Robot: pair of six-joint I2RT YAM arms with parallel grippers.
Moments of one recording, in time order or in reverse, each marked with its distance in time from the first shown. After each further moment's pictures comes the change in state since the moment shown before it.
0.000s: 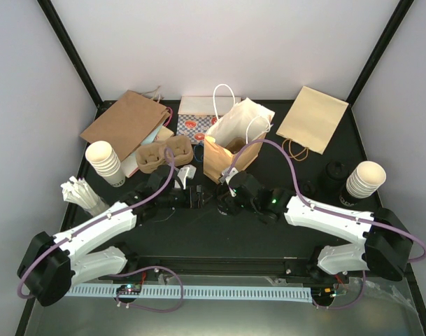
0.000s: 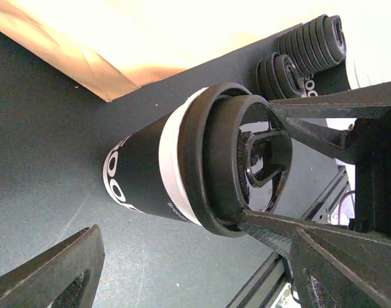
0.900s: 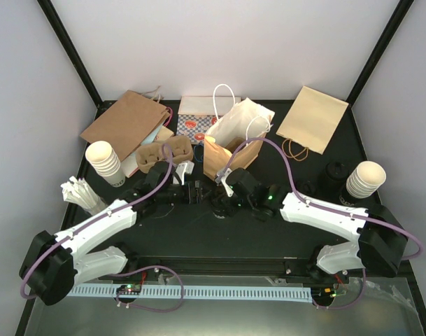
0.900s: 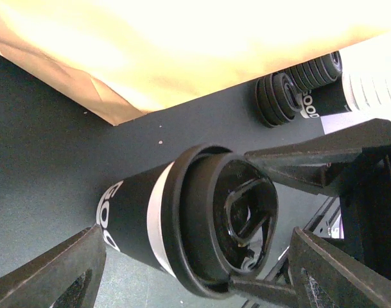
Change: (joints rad) left arm 0.047 0.026 0.018 0.027 0.011 0.023; right arm -0.016 0.055 0.040 -0.016 -0.135 0.004
